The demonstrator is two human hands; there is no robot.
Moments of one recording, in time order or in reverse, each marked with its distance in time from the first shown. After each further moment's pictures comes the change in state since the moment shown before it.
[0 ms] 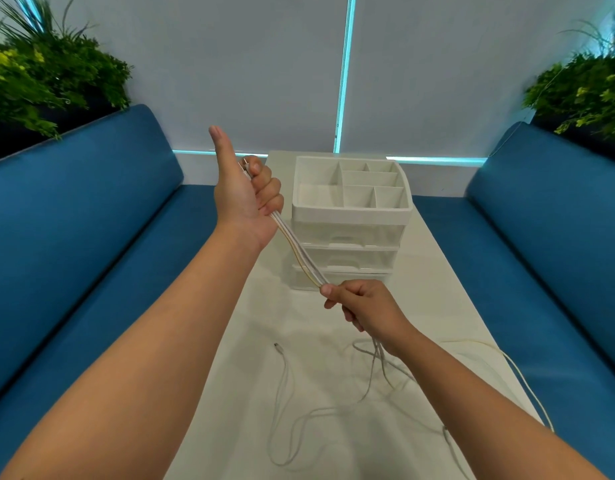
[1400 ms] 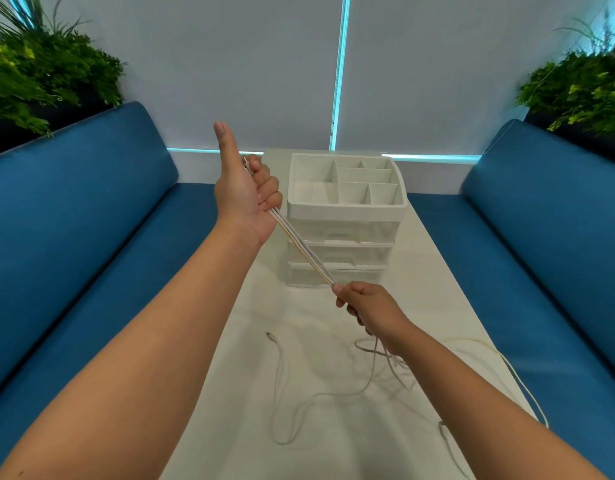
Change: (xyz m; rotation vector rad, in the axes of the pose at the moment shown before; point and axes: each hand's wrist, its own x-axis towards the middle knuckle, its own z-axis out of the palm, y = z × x) left_hand 0.001 -0.006 0.005 0.040 0.044 0.013; right_hand 0.000 0.012 -0.008 -0.098 0.074 0.172
